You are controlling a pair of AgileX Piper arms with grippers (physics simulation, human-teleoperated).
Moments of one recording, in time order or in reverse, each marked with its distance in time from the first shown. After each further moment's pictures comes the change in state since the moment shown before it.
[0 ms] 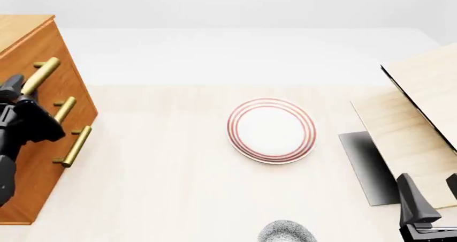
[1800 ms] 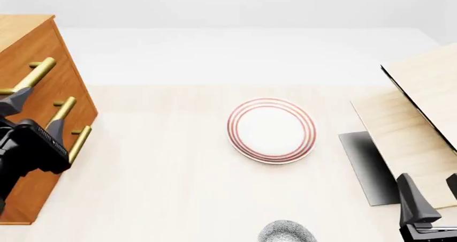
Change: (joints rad) left arm -0.165 -0.391 0.135 0.374 -0.061; right arm 0.000 0.000 0.000 0.000 0.000
